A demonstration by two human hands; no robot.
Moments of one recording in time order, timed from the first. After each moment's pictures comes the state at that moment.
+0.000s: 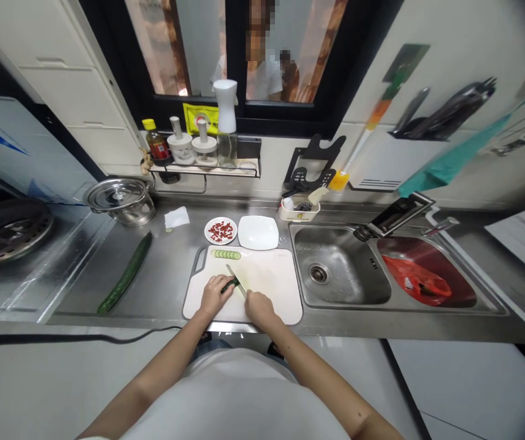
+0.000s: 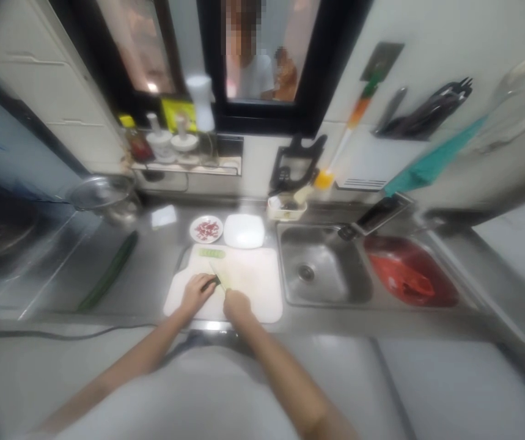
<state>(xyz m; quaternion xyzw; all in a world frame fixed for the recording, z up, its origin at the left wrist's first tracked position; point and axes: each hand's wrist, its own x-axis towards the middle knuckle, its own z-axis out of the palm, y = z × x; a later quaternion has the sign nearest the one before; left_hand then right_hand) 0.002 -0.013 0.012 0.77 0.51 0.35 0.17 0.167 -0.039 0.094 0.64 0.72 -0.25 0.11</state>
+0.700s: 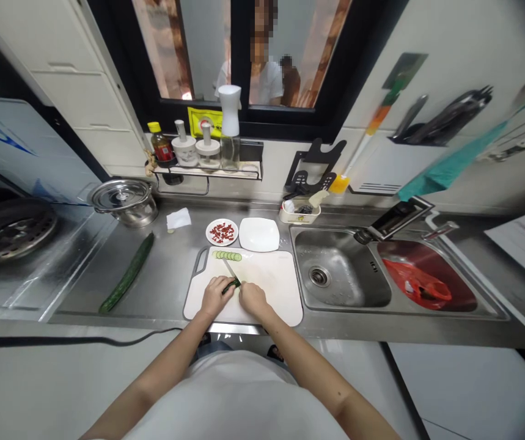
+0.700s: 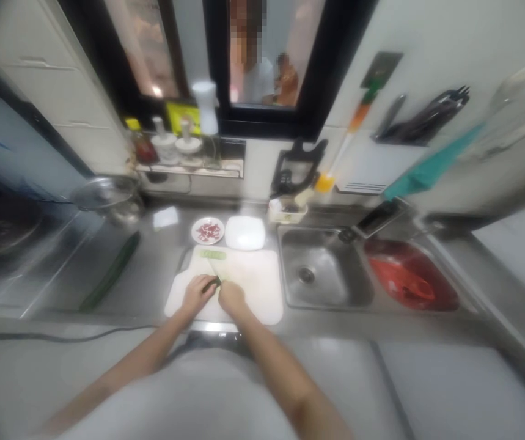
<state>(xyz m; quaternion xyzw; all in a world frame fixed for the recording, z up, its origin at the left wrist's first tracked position) 0.002 -0.013 0.012 0.77 0.52 0.35 0.16 0.151 -0.014 0.089 0.63 0.73 -0.24 0.07</state>
